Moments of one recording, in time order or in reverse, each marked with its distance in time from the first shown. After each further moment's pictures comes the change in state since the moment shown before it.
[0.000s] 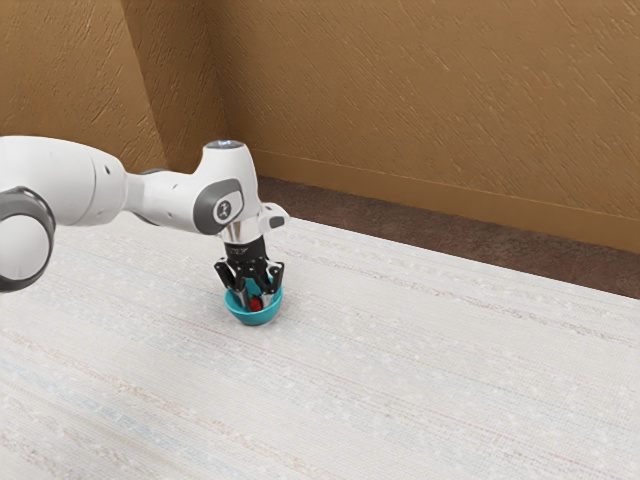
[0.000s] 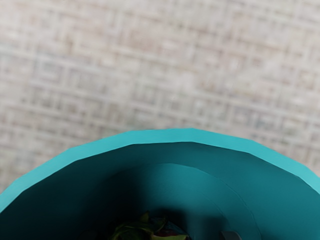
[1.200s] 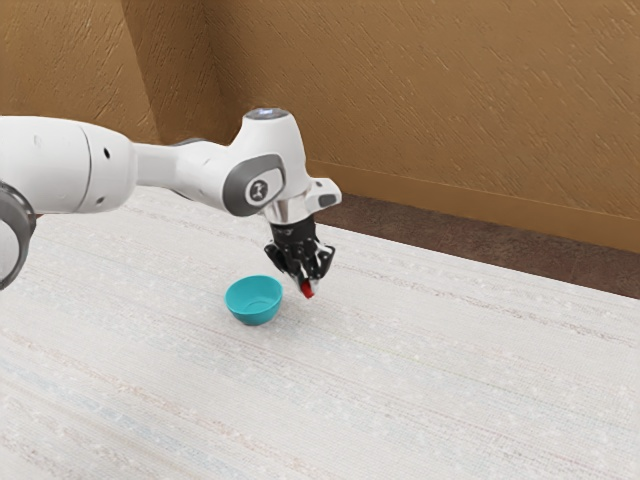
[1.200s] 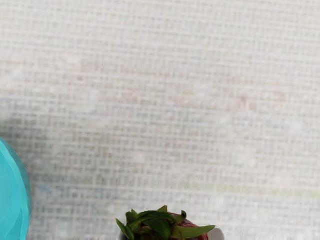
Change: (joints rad) arm -0.062 -0.147 -0.137 -0.046 0.019 -0.010 -0.048
